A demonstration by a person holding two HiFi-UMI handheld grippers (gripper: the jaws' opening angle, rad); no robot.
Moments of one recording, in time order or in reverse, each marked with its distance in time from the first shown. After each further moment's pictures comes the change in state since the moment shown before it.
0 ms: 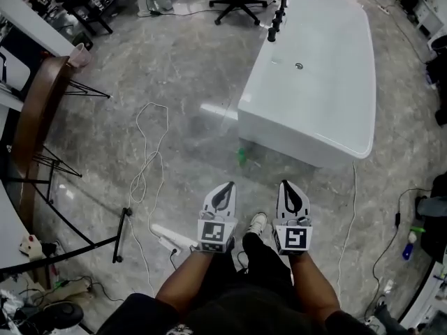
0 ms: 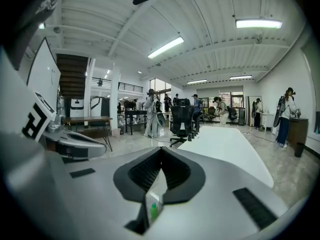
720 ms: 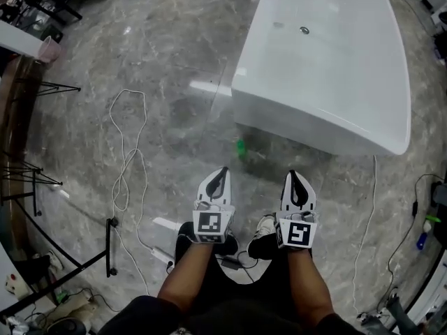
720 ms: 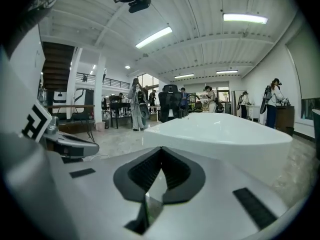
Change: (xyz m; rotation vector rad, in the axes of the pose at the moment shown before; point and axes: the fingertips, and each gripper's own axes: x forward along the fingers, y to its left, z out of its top) left arm 0.194 0.101 -0.220 -0.027 0.039 0.012; right arm 0.168 -0.032 -0.246 0.040 0.016 -0.147
